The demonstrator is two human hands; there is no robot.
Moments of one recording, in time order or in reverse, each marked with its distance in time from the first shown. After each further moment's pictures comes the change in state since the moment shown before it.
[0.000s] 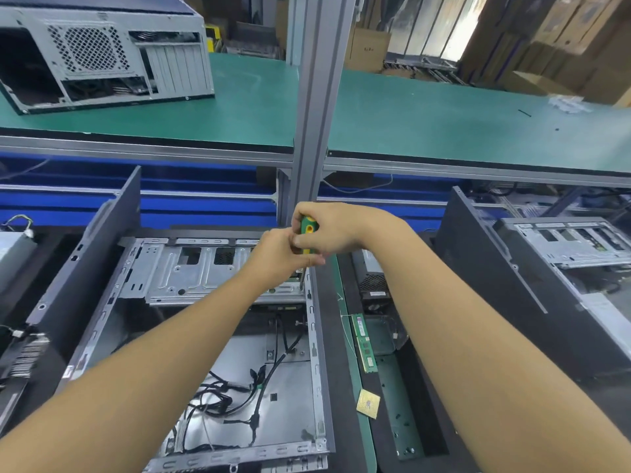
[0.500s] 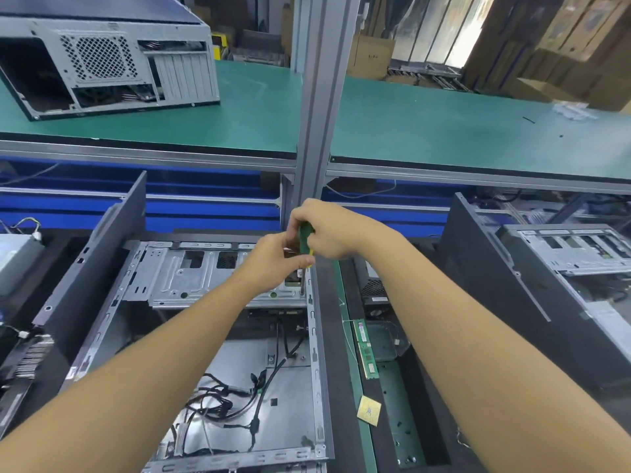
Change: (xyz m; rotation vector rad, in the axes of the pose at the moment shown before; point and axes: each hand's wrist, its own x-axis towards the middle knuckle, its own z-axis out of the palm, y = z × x) left_hand -0.006 -0.003 -0.011 -0.032 -0.045 -0.036; right_hand 0.002 -0.006 0.001 -0.062 0.076 -0.095
